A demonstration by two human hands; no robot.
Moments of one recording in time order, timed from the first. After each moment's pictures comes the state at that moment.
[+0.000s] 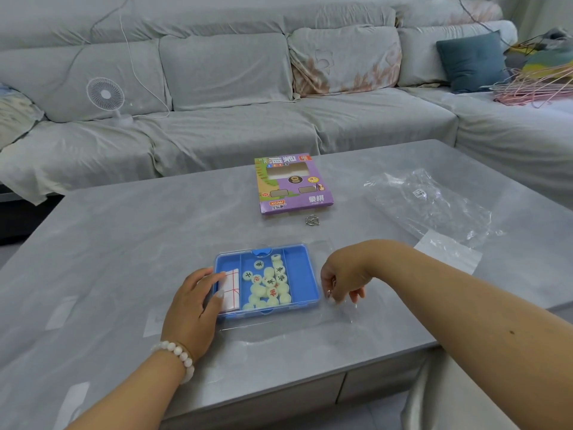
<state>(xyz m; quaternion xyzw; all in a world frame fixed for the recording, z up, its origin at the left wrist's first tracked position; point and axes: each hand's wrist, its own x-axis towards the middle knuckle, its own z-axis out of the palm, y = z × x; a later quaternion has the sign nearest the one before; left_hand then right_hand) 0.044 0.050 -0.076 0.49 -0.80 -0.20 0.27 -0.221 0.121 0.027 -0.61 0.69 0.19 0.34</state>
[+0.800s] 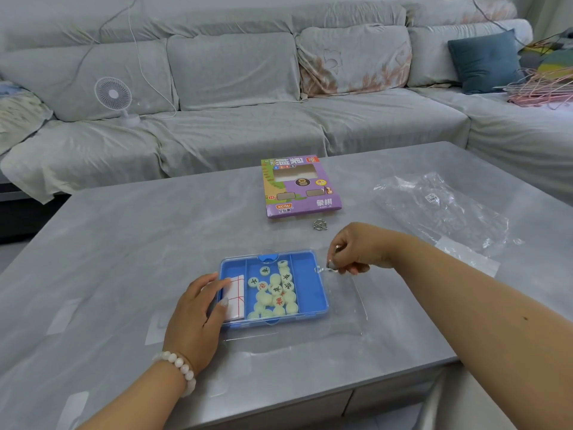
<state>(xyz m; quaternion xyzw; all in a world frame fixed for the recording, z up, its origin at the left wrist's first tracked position) 0.045 0.049 -0.078 0.50 -0.80 -0.21 0.26 -0.258 0.104 0.024 -0.54 0.71 -0.19 0.42</state>
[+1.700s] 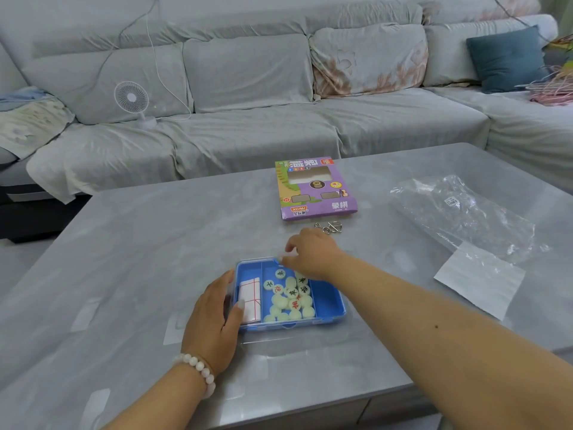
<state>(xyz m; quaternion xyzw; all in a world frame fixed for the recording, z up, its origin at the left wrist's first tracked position) 0.043 0.056 -0.074 0.52 -0.76 -0.27 0.27 -0.176 0.041 -0.011 -0.64 0.75 -0.08 0.14</state>
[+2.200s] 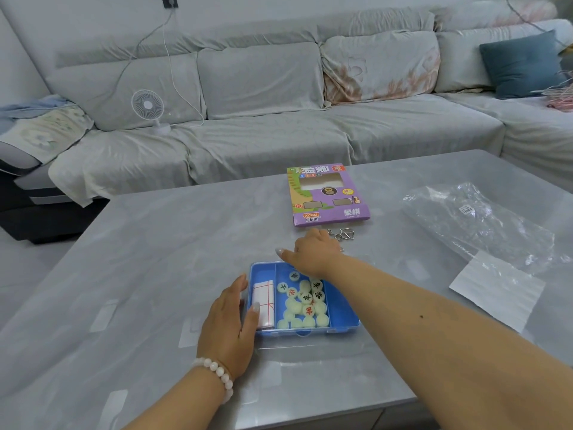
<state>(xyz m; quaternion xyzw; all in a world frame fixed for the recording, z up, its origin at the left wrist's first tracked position) 0.039 0.059 -0.073 0.54 -0.76 -0.25 0.25 -0.162 0.024 -0.006 -0.62 0.77 -0.03 0.14</state>
